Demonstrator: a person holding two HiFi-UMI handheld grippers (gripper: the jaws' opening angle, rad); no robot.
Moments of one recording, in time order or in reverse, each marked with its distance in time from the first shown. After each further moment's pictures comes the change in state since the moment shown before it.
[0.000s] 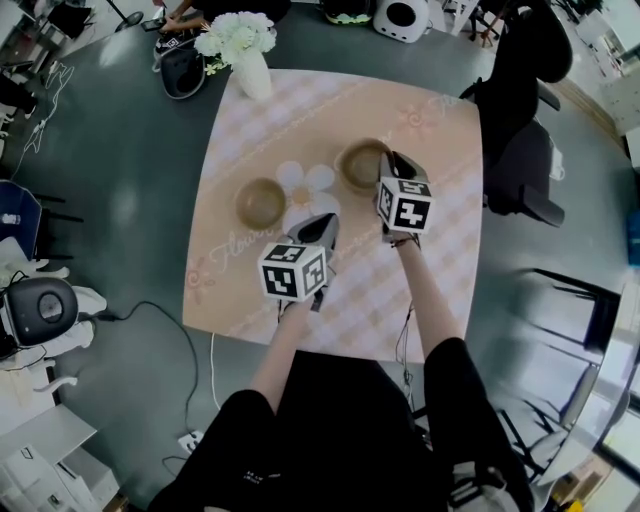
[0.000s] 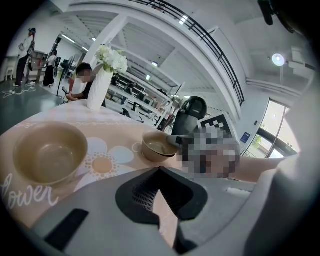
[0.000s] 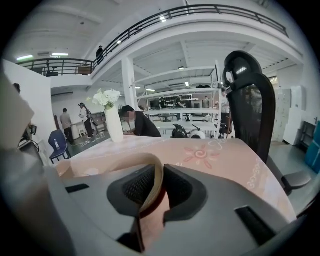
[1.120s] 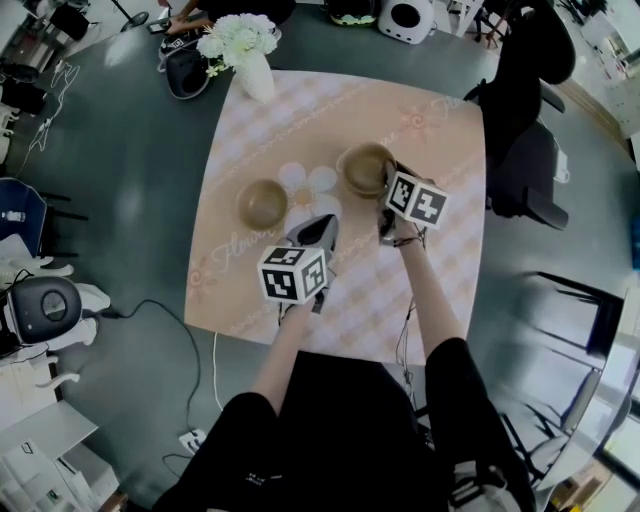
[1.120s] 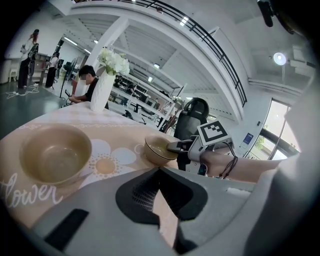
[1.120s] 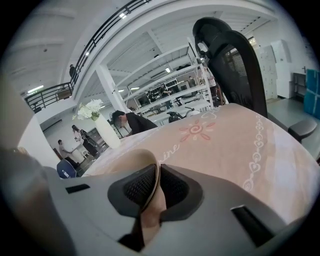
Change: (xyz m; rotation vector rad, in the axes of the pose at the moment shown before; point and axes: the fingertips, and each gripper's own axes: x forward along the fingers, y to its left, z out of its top) left arm -0.003 0.000 0.003 -0.006 -0.018 0.029; right arm 0.005 -0.011 -0.021 0.336 0.088 0.056
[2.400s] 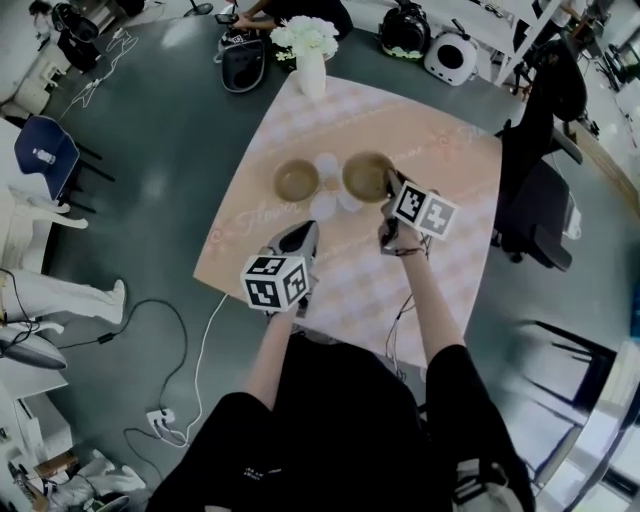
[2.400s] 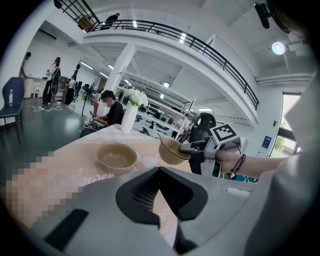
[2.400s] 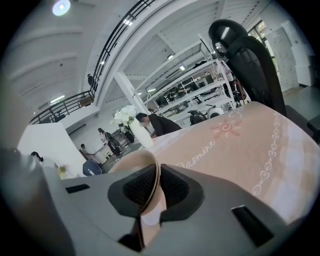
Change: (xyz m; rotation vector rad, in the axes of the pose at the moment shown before) left arm -0.120 0.015 -0.007 0.005 -0.188 0.209; right arm -0.055 0.090 -0.008 -0.009 0.005 0.246
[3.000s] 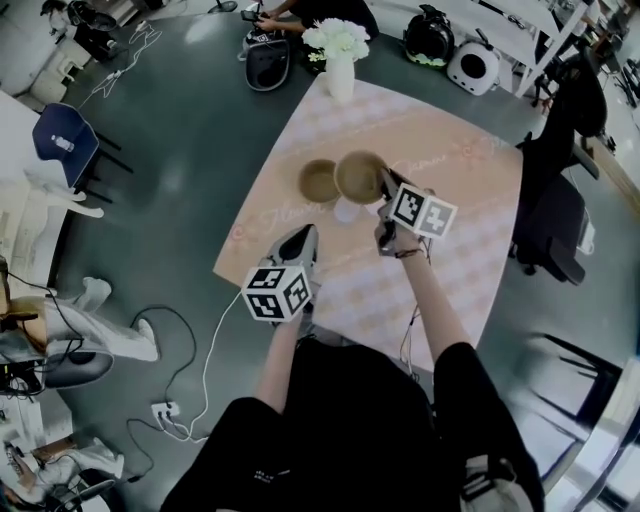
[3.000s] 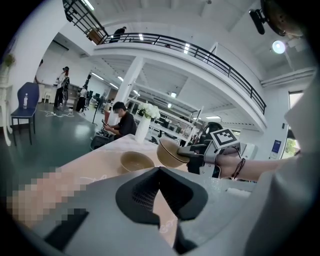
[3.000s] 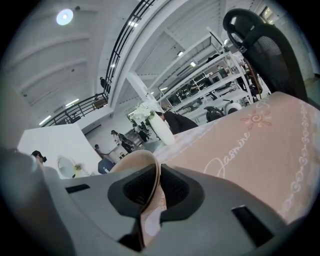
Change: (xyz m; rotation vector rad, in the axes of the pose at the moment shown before) left arm -0.046 0.034 0.016 -0.025 -0.118 0.097; right arm 0.023 0.077 -0.015 -0.023 0.008 0.171
